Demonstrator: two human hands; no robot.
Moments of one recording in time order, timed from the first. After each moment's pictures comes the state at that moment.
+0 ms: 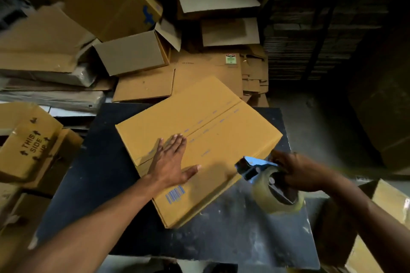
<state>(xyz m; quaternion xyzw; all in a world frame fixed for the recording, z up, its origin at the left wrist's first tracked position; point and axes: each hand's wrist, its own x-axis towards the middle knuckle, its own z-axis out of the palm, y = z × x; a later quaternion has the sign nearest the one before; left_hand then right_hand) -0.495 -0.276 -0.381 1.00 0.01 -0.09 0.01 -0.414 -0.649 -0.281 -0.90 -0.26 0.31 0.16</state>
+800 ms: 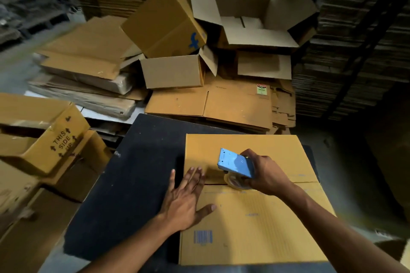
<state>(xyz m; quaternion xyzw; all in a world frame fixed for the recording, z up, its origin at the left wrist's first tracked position) -0.569 -0.218 -0.370 0.99 0.01 -0.08 0.06 -0.408 -0.441 -0.273 -0.93 -0.29 0.17 0.16</state>
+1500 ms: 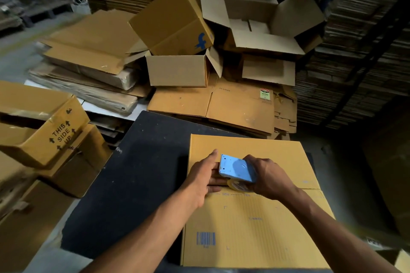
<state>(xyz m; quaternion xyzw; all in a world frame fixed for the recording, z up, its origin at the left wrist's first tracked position) -0.520 -0.247 -0.265 0.53 0.36 -0.10 0.77 -0.408 -0.428 -0.272 -0.93 -0.34 0.15 0.07</state>
